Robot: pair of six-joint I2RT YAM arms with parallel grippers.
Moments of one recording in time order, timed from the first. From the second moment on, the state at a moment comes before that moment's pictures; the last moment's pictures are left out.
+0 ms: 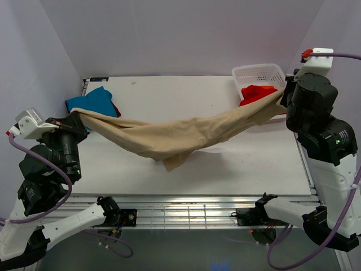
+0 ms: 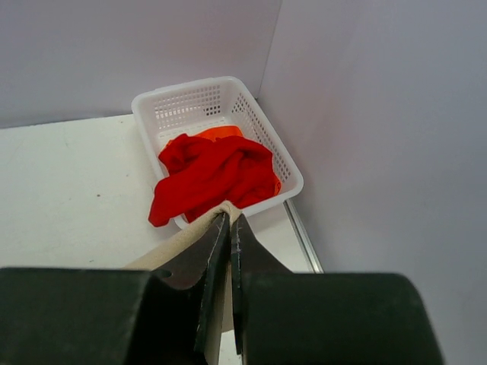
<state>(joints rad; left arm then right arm) -0.91 0.60 1.28 -0.41 -1.21 -0.30 0.50 1.10 1.79 -0.89 0.77 0.01</state>
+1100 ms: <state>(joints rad) -0.91 0.71 0.80 -1.15 -1.02 -1.37 0.49 1.31 1.78 -0.71 0.74 0.01</state>
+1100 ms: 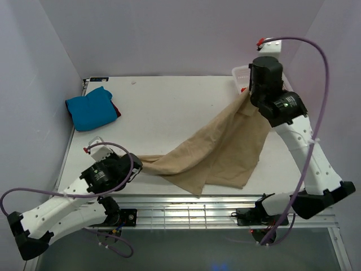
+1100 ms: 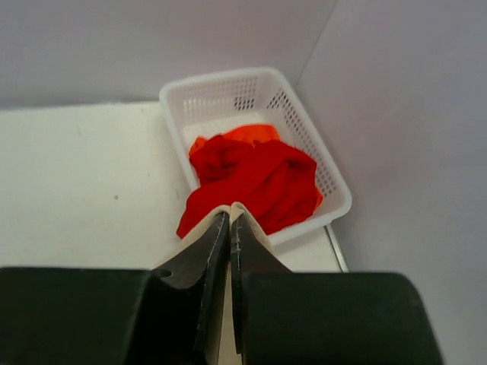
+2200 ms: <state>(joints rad) -1.57 1.54 0.86 -0.57 -1.09 -1.24 0.49 1.30 1.37 -0.60 0.58 0.07</state>
